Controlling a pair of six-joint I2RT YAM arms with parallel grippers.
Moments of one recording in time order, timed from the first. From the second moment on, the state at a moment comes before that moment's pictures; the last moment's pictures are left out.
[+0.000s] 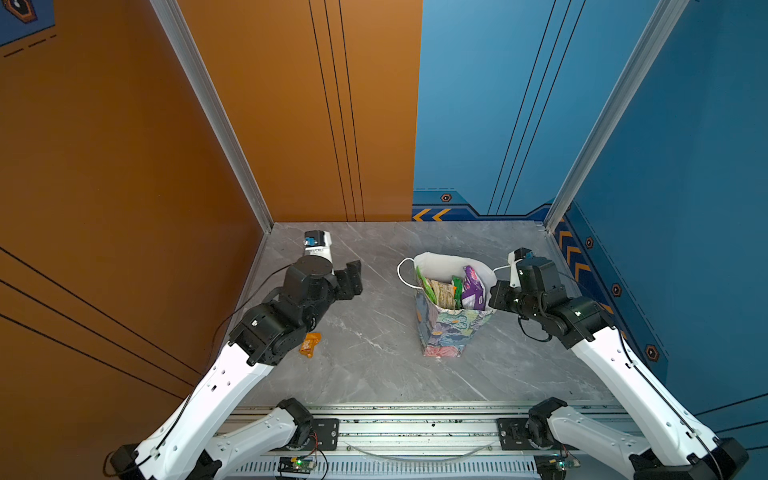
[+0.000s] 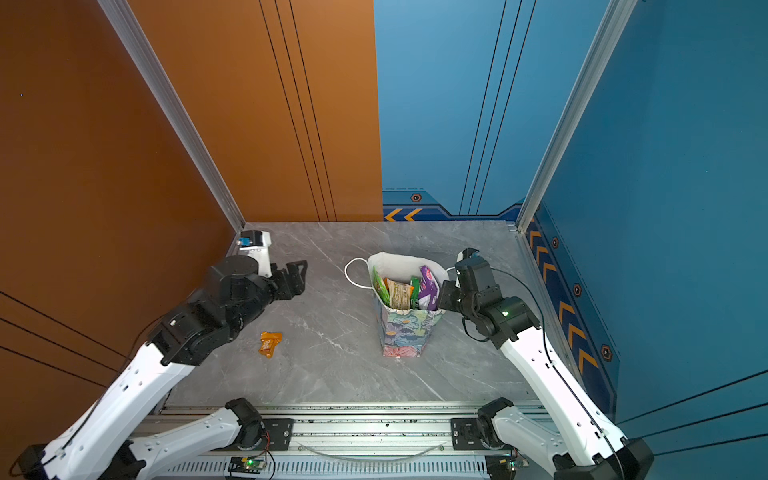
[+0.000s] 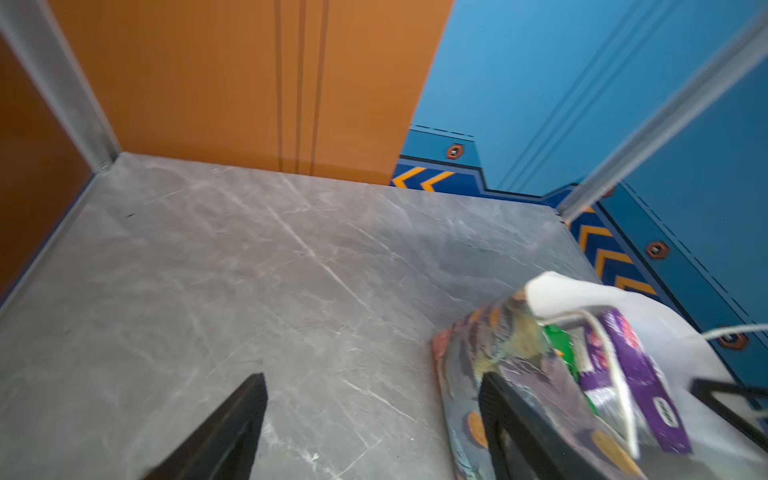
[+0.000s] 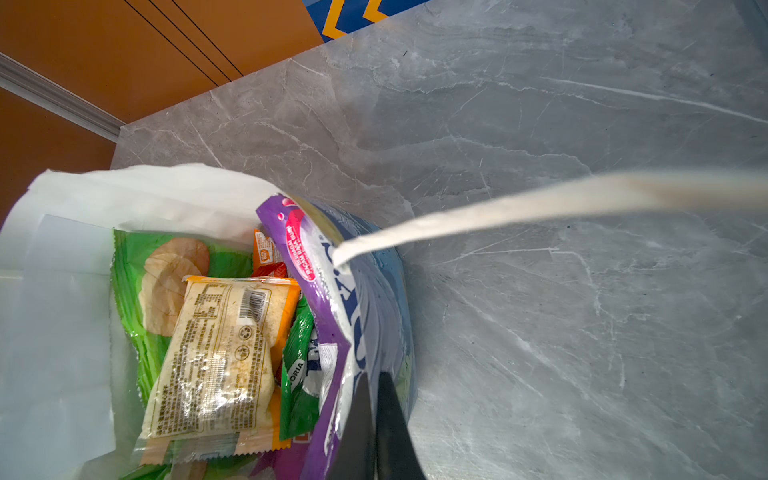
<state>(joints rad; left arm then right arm) -0.58 0.93 1.23 -0.75 -0.39 -0.50 0.41 1.02 1.09 -0.82 0.06 0.55</state>
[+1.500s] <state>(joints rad) -0.06 1.25 0.61 -0.60 0.02 -0.69 0.40 1.01 1.07 -0.79 0.06 0.55</state>
